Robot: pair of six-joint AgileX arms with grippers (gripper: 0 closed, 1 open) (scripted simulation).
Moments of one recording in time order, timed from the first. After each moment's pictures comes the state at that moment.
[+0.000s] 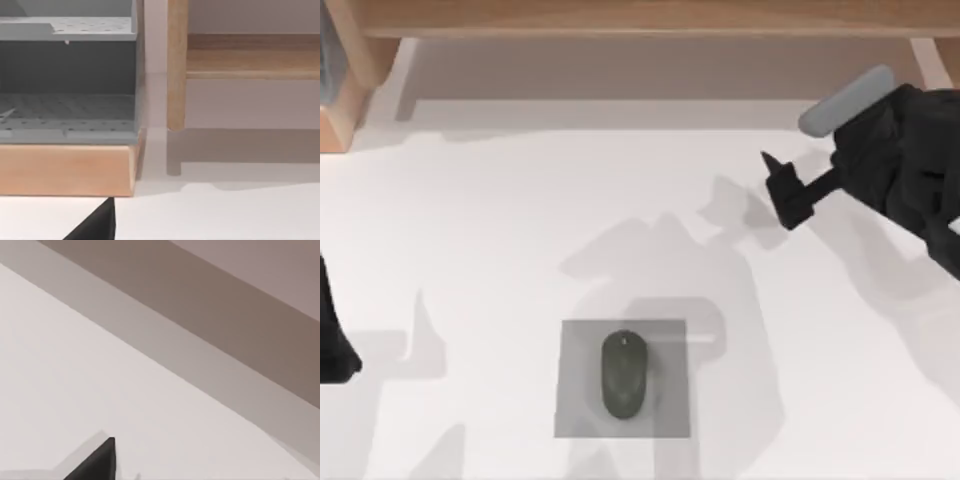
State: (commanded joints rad) left arm 0.00 0.00 0.00 0.00 0.00 0.00; right arm 0.28 1.90 0.82 0.71 -0.14 -0.30
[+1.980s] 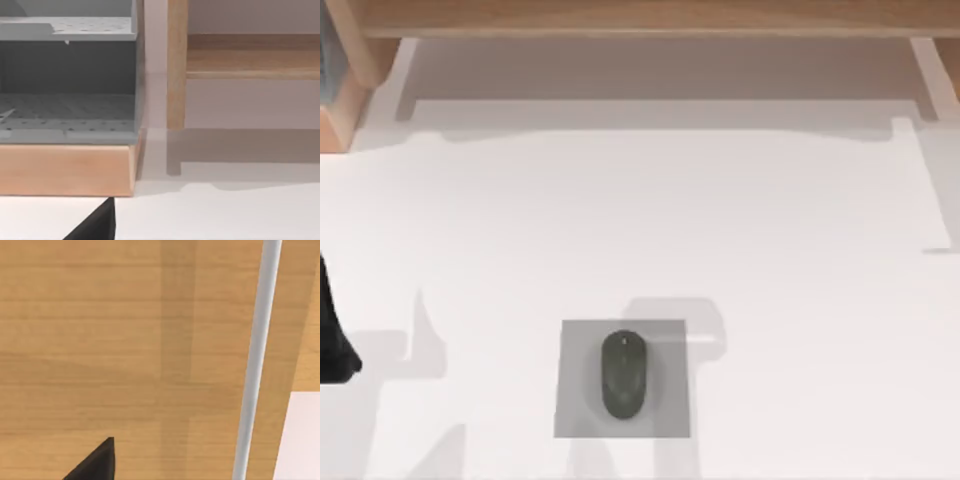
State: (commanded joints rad) left arm 0.00 0.00 0.00 0.00 0.00 0.00; right arm -0.68 2.02 0.39 1.64 -0.55 -1.55
